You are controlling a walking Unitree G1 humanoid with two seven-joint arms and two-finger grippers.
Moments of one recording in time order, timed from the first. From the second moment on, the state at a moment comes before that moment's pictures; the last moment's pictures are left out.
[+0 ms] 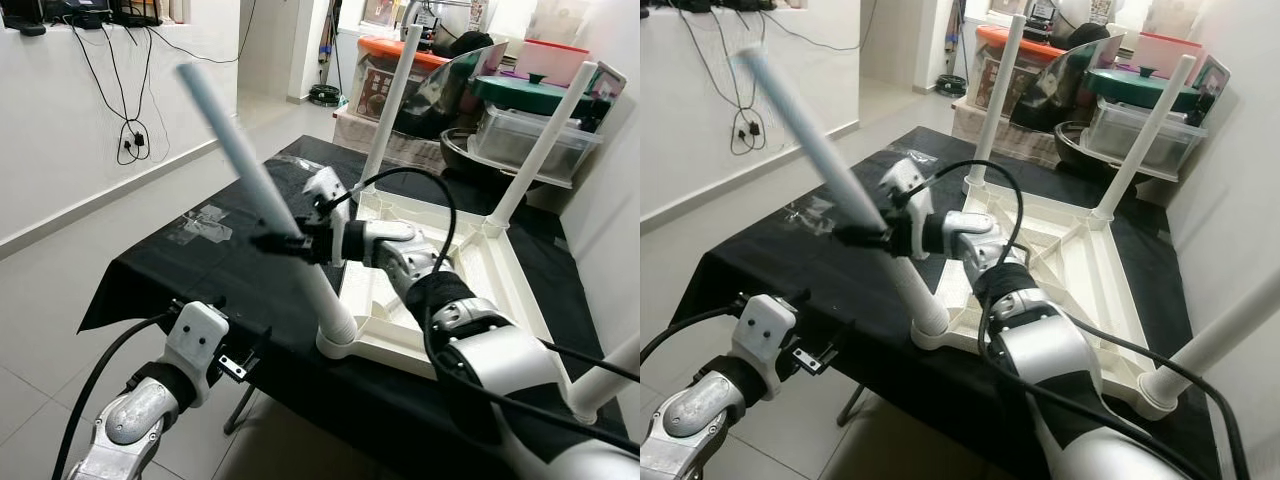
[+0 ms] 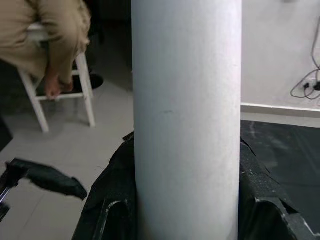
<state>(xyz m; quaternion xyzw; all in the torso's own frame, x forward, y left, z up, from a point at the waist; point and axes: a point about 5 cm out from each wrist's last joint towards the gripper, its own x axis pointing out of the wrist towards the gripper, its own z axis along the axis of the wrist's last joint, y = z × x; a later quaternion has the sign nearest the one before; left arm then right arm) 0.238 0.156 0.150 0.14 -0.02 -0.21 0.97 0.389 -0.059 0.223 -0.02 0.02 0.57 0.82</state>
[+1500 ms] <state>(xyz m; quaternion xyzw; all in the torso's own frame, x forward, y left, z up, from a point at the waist) 0.252 0.167 0.168 0.13 -0.05 -0.23 0.96 0.396 -0.124 0.334 0.20 -0.22 0.48 0.82</state>
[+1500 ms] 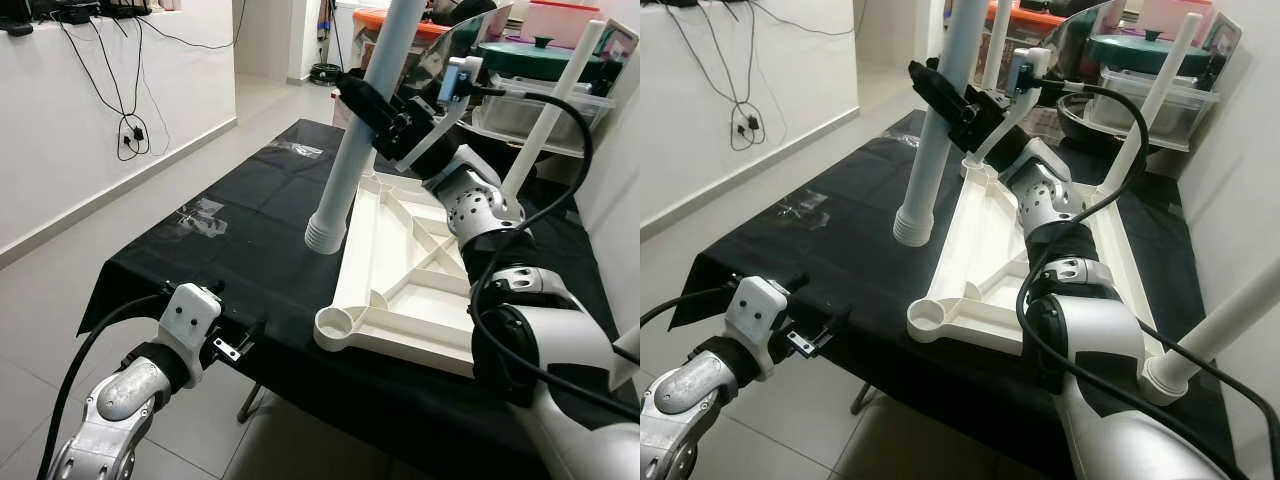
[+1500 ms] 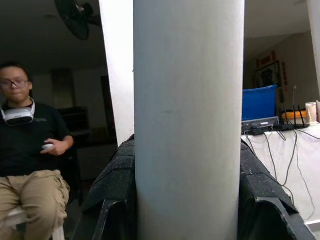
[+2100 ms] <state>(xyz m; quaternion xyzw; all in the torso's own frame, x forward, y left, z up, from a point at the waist) 0.272 0.169 0.194 0.04 -0.07 -0.31 0.95 0.342 -0.023 0.313 0.27 -0.17 0.64 0.69</state>
